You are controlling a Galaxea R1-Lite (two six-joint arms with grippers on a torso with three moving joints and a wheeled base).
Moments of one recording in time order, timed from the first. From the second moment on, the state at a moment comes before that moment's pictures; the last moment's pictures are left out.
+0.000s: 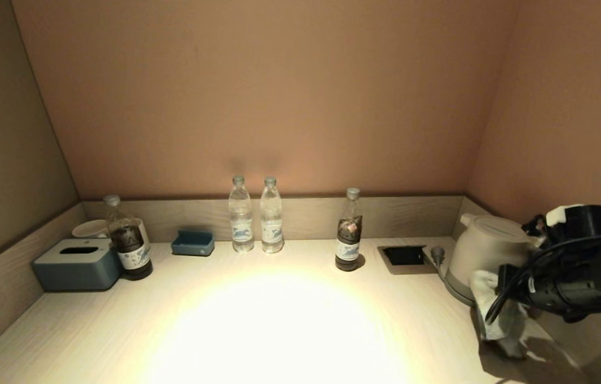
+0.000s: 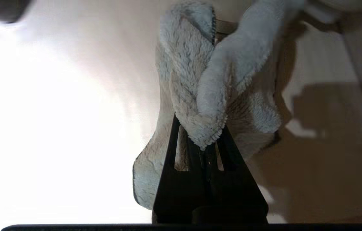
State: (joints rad) left arm -0.02 0.00 0.00 0.01 -0.01 -0.04; right arm -0.22 1.73 -0.83 -0.06 0.14 0.17
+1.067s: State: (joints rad) left arm -0.02 0.00 0.00 0.01 -0.01 -0.04; right arm 0.29 1.72 -1.02 -0.06 0.26 0.20
